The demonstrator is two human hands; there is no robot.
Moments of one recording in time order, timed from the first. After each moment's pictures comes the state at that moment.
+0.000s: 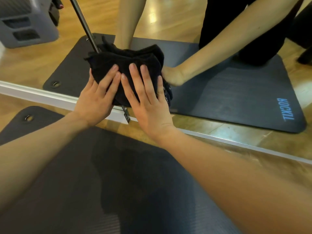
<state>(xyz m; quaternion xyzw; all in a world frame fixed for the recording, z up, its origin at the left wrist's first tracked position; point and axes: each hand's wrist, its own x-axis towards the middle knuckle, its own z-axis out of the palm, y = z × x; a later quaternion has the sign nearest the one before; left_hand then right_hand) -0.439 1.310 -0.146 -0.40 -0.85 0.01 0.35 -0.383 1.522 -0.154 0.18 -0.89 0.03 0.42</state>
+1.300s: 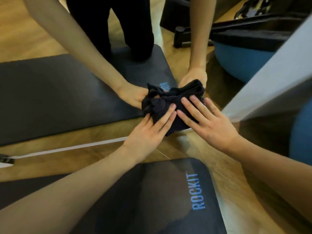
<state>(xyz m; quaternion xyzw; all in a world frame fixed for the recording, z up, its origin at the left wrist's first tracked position) -0.266 1.797 -0.162 -0.59 -0.78 -0.10 0.17 -0.153 2.040 -0.148 0.14 -0.94 -0.19 0.24</state>
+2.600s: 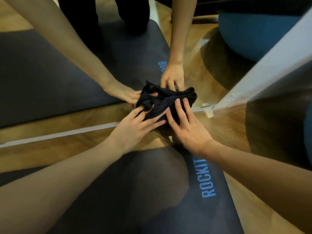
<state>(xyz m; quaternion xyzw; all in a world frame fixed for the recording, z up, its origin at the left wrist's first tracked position) -0.298 1.751 -0.241 -0.62 -0.76 0.17 0.10 -0.157 1.966 -0.267 0.04 -1.00 -0.06 0.01</state>
